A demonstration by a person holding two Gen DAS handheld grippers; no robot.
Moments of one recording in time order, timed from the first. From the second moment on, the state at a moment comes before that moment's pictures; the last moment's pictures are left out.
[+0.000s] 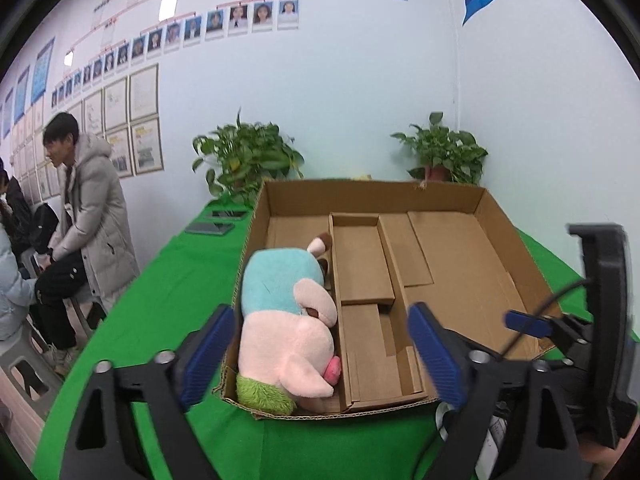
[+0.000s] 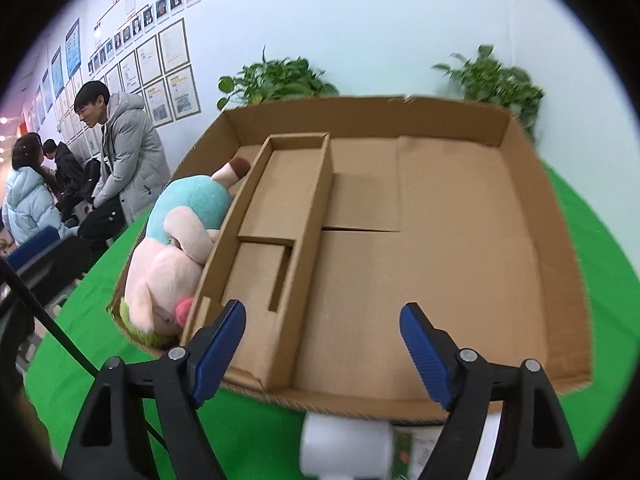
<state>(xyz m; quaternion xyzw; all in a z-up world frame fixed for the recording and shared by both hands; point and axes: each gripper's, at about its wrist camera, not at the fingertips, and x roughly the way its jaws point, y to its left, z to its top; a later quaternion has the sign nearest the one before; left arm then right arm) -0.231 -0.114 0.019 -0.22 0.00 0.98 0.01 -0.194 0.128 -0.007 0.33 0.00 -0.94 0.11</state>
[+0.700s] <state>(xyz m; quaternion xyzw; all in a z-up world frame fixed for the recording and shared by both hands) -0.171 -0.076 0.004 -0.31 -0.04 0.94 0.13 -0.064 0.213 -0.006 0.31 -0.03 -0.93 0.18</state>
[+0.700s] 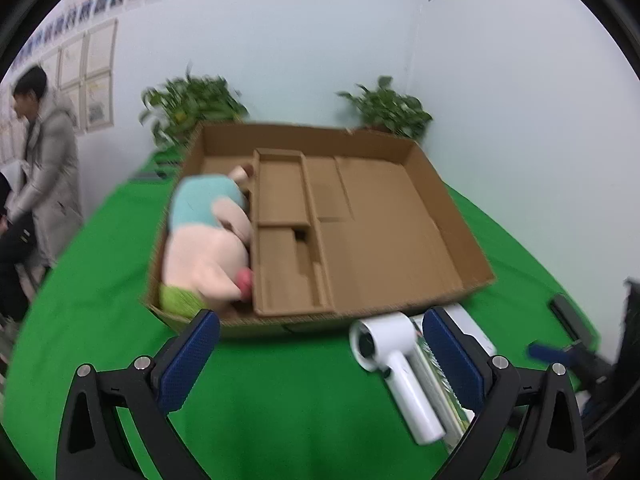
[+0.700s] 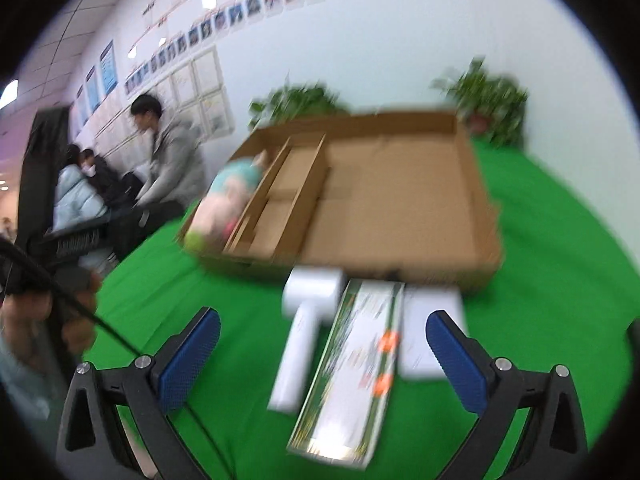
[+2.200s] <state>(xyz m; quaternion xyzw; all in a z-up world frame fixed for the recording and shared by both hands) -0.228 -0.026 -0.143 -0.52 -0.24 0.76 0.31 -0.108 0.130 -0.082 0.43 0.04 -0.88 0.18</state>
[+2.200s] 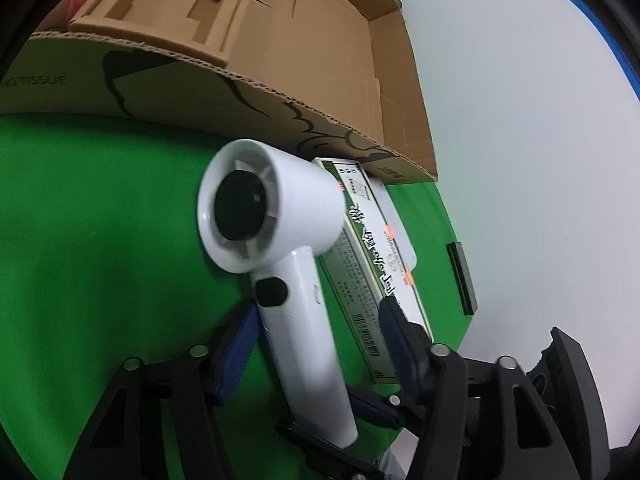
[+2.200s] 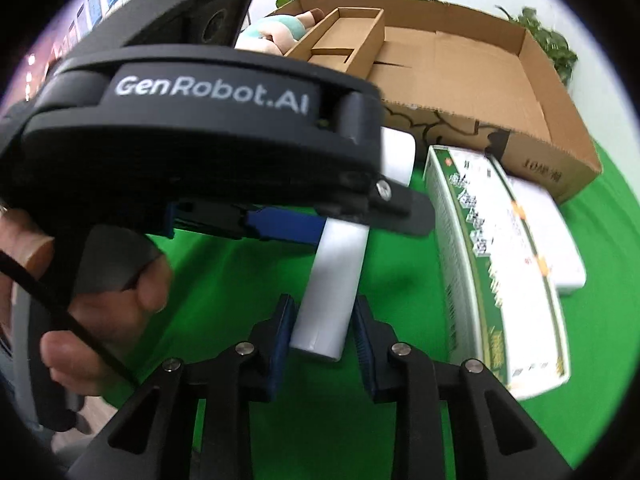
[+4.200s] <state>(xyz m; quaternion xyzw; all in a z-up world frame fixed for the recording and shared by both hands) -0.315 -0.006 0.105 -0.33 -0.13 0.88 0.32 -0.208 0.174 0.051 0.26 -0.02 -0.94 0.21</state>
